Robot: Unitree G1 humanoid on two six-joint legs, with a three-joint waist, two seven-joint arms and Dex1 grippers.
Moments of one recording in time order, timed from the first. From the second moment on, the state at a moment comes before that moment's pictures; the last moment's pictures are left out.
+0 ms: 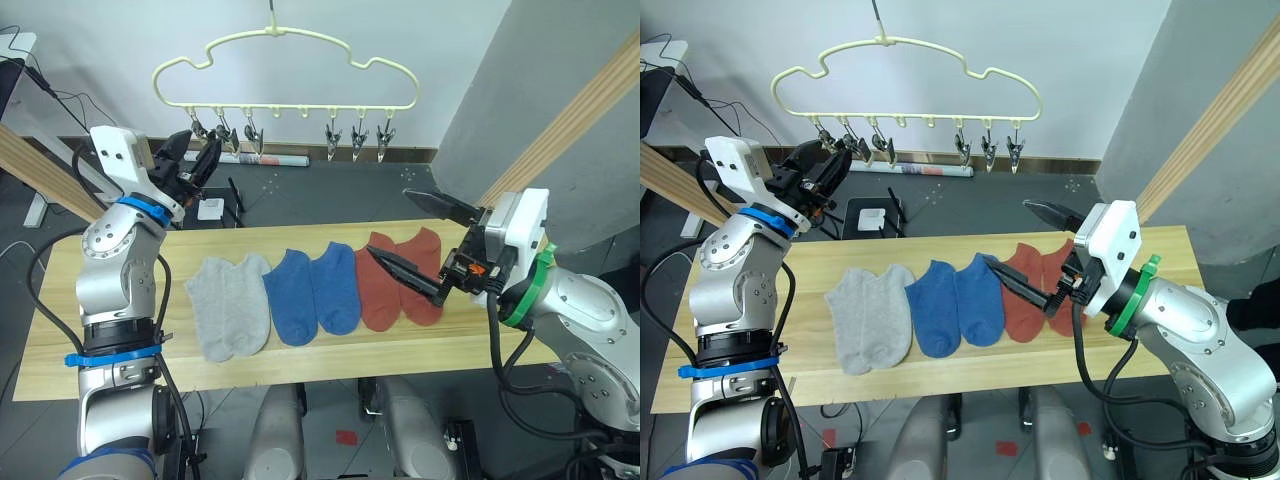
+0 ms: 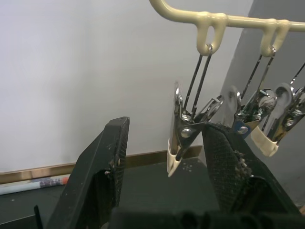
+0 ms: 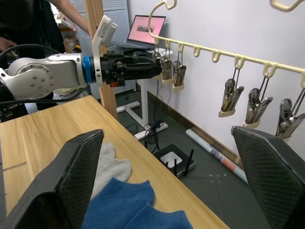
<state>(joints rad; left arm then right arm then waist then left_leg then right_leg) -0.62 0.51 0.32 0.18 -0.39 0.19 -0.52 -0.31 -0.58 -0.04 -0.78 0.65 0.61 0.50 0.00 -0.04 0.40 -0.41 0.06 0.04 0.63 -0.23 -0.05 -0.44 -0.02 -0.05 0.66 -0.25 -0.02</state>
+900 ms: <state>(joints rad) -0.59 0.43 0.32 0.04 -0.40 0.16 -0.40 -0.32 -0.58 -0.03 -0.78 0.65 0.62 0.50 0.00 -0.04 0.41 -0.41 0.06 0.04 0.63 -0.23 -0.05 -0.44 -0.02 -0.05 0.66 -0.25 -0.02</state>
